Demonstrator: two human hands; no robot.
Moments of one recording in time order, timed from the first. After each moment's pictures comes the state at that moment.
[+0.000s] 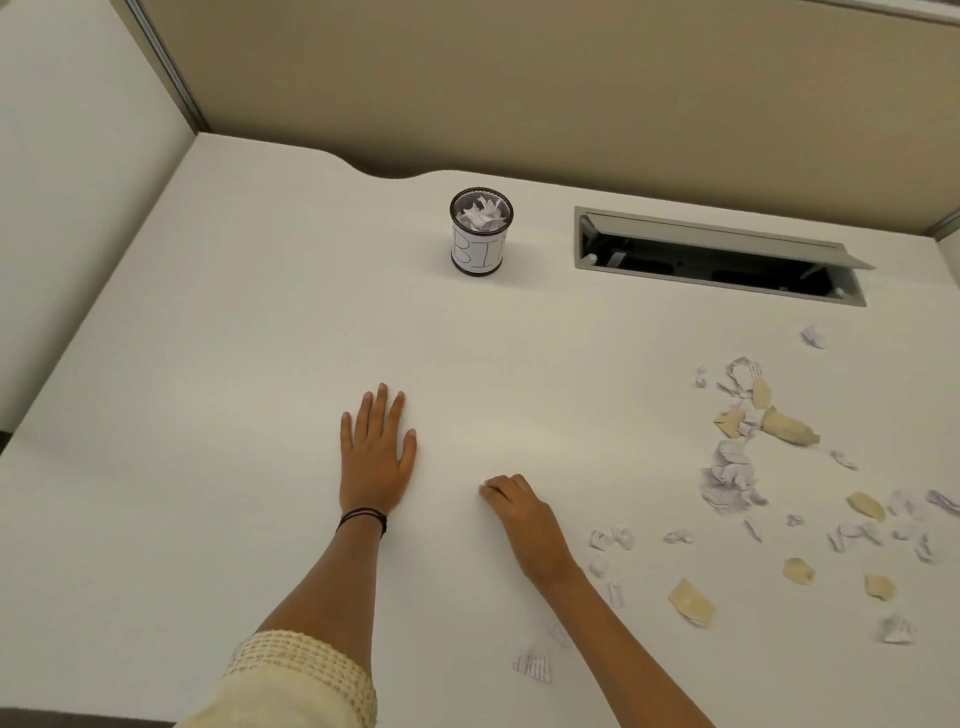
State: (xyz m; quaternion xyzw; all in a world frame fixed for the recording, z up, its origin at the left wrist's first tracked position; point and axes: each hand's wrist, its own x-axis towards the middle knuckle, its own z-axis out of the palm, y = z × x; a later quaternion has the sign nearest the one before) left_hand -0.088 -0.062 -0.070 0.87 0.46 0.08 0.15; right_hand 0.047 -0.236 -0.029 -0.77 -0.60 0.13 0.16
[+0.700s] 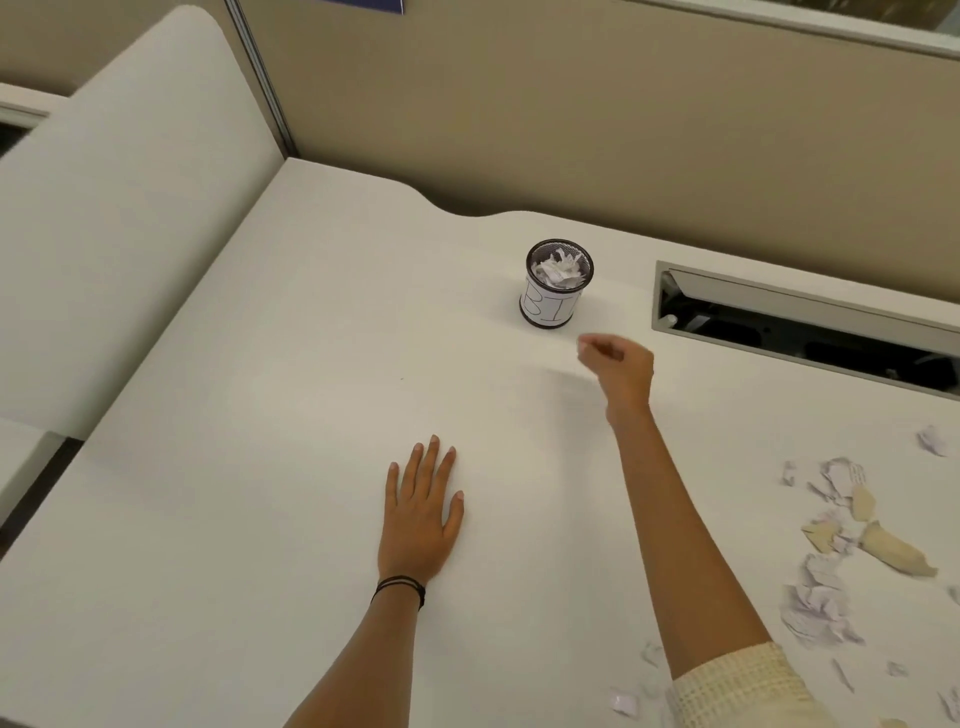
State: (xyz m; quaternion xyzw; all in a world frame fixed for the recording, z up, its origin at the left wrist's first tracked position) left_hand -0.087 -0.060 -0.068 0.87 0.46 0.07 0.16; right_hand 0.194 -0.033 0.025 -0.75 -0.17 0.29 0.57
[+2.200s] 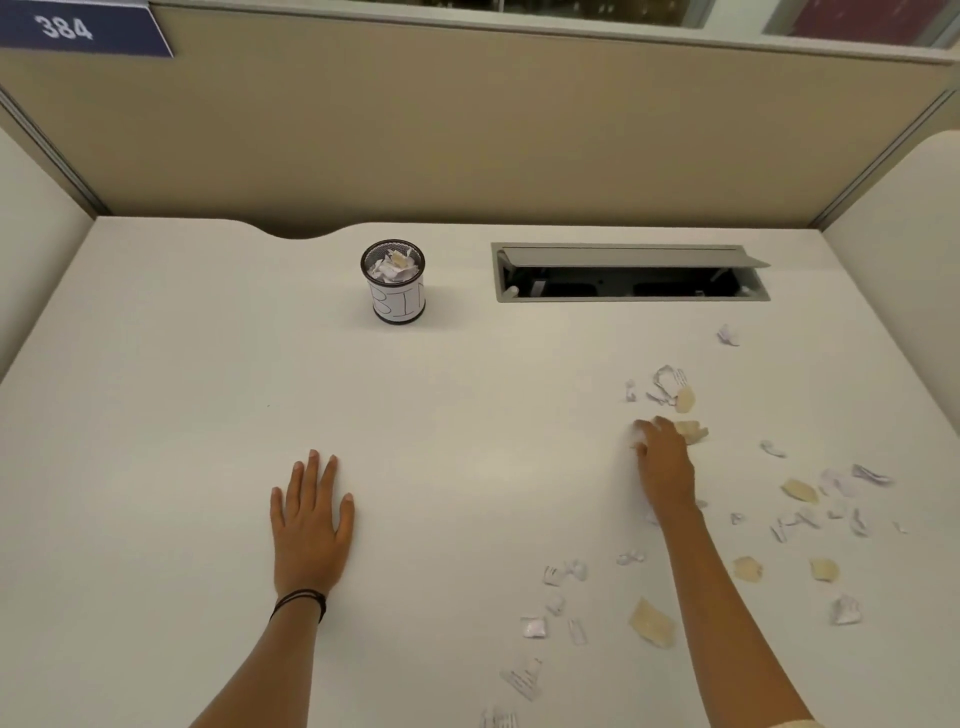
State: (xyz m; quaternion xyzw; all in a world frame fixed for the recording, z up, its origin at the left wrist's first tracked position) left_hand -0.087 -0.062 -0.068 0.87 0.47 0.07 0.16; right_hand 0.267 -0.303 -0.026 -0.96 -0.23 0.08 0.15
